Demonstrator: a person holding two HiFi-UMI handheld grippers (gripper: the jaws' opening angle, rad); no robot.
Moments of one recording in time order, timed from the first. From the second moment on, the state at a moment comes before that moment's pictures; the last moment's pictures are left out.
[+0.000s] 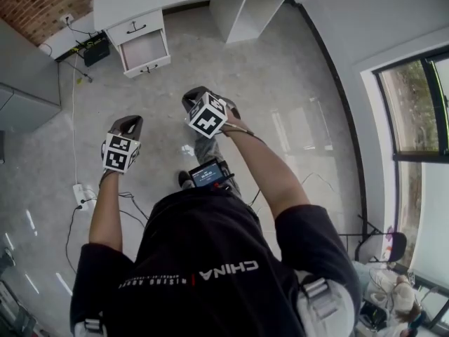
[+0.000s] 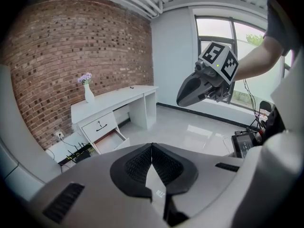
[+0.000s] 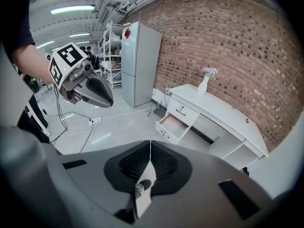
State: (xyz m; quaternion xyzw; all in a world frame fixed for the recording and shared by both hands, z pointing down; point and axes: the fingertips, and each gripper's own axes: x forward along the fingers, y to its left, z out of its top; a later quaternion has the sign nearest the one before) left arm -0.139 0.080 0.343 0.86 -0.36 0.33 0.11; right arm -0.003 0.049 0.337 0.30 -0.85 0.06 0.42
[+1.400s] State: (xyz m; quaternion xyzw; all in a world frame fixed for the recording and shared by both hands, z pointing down) left arm -0.188 -0.208 0.350 0.84 -0.40 0.34 0.17; right arm -0.084 -0.252 0.354 0.26 -0.87 0.11 0.40
